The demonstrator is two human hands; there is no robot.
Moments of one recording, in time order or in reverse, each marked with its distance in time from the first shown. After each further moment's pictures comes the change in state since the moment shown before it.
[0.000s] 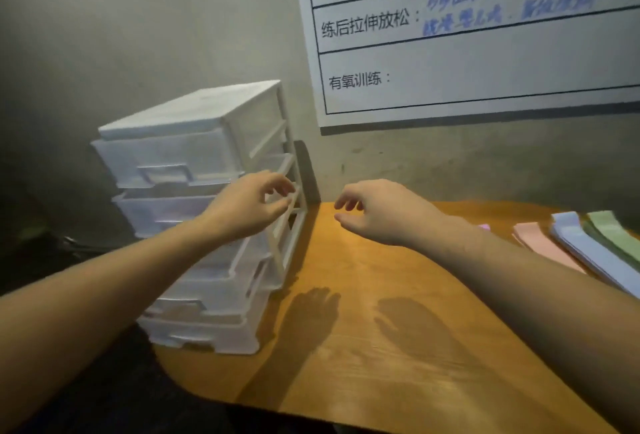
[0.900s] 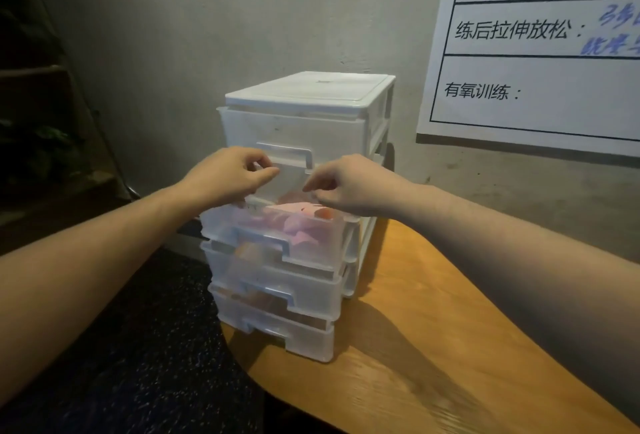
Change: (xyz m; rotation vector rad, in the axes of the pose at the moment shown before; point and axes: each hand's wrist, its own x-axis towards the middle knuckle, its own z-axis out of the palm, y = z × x) left_hand -0.045 -0.181 -0.090 -0.149 0.022 -0.341; right_hand 0.142 -0.164 0.053 0.069 -0.166 -0.325
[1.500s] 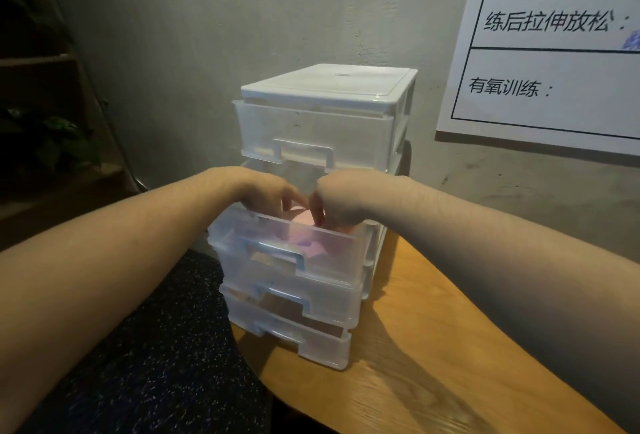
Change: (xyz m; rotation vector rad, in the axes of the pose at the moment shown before) left_hand 0.041 -0.007 0.025 0.407 -0.679 0.038; right_hand 0.047 -0.021 0.026 -0.438 -0.360 0.063
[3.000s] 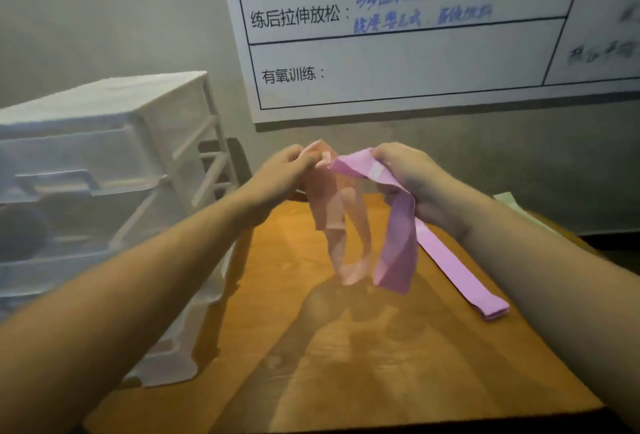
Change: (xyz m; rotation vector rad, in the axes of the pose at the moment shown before) left_hand 0.045 0.321 0.021 -0.973 0.357 0.468; right_hand -0.279 0.207 0.092 1.623 0.805 0.703
